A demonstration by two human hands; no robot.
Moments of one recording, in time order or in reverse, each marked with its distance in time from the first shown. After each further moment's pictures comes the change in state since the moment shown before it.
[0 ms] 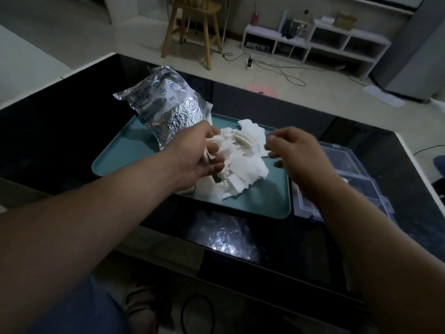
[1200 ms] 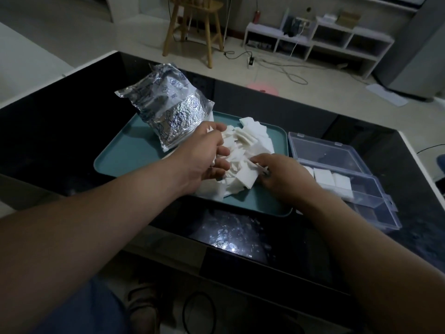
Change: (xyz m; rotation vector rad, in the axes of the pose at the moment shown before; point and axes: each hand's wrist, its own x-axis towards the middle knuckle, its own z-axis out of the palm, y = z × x) left_hand 0.001 -0.013 0.006 0.159 -0.021 0.089; right_hand 0.014 0.046 0.021 -0.750 -0.206 -0.215
